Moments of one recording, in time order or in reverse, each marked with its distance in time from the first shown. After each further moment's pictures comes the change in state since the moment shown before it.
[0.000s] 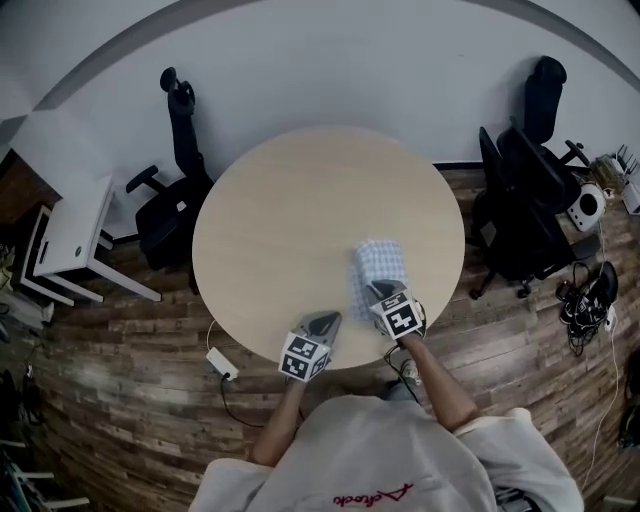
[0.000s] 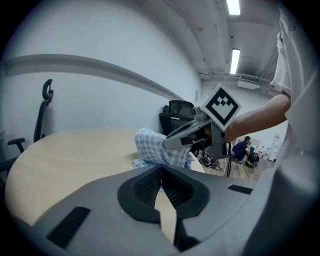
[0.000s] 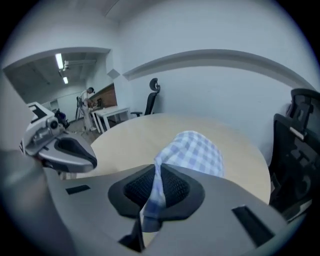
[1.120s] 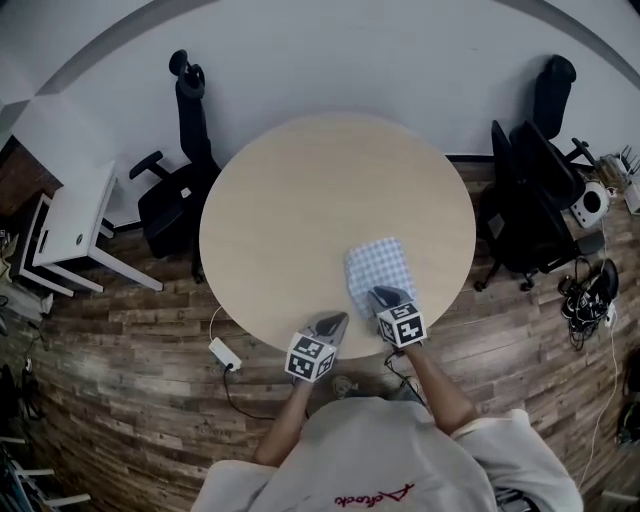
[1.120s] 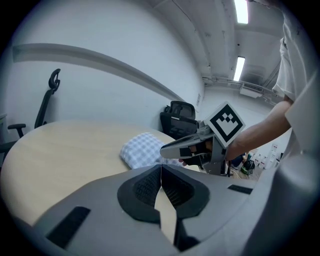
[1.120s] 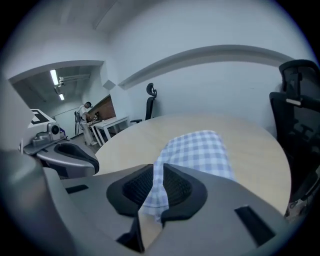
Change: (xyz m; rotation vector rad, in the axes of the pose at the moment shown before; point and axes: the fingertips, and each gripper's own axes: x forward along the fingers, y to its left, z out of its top) left arm -0.030 0.007 -0.033 -0.084 -0.007 -0.030; right arm 0.021 0.052 -0.028 0.146 -0.094 0.027
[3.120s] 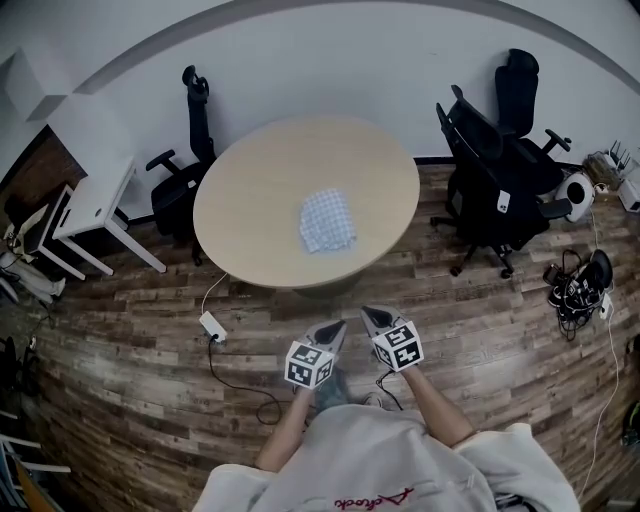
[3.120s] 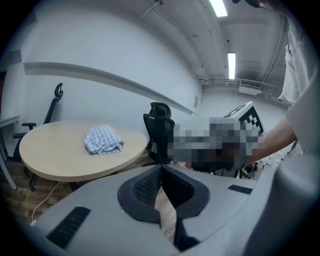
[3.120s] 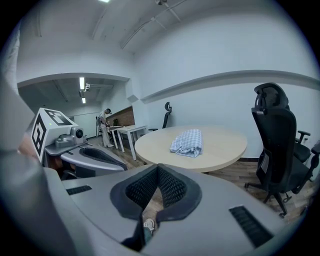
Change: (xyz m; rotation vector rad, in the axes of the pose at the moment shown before) left arm -0.042 -0.308 -0.081 0.003 -0.069 0.074; right arm -0.299 0.053 -0.152 -0.113 -0.175 0.109
